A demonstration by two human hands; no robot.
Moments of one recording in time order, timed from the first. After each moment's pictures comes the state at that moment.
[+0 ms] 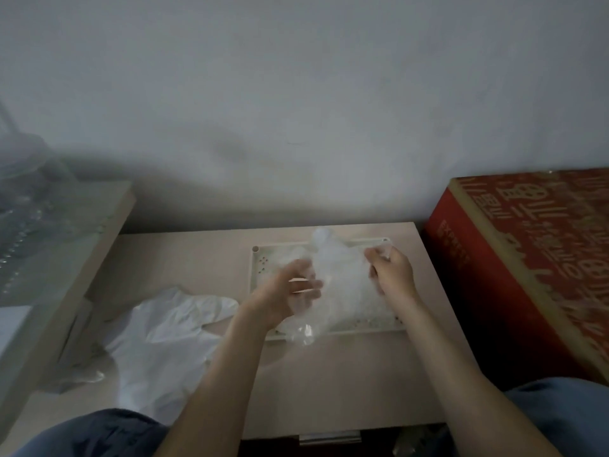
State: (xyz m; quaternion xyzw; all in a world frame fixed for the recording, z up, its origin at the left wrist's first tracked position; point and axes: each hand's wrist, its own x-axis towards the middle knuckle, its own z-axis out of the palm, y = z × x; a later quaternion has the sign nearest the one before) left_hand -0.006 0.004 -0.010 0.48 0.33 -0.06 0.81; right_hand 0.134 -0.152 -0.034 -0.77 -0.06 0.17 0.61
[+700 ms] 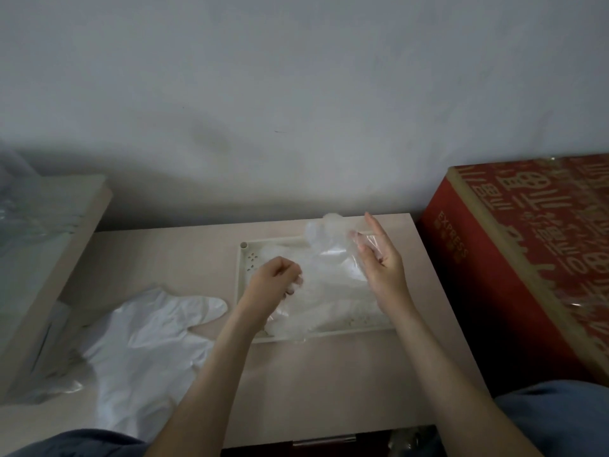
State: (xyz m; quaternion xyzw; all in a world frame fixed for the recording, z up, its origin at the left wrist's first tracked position) left_hand 0.002 0.002 -0.024 0.72 0.33 0.07 0.60; right_hand 0.126 -0.153 -0.036 -0.69 -0.20 0.13 0.68
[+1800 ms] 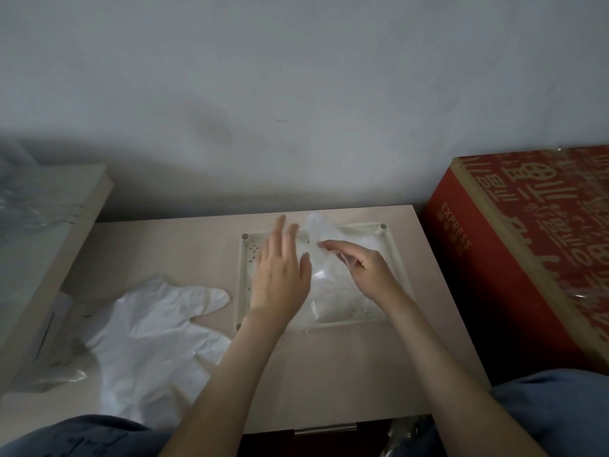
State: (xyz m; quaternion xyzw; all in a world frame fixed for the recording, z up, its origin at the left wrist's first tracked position) left_hand 0.005 -0.017 -0.026 0.94 0.21 0.22 0.17; right_hand 0.120 -0.146 -0.048 -0.73 -0.37 0.19 0.54
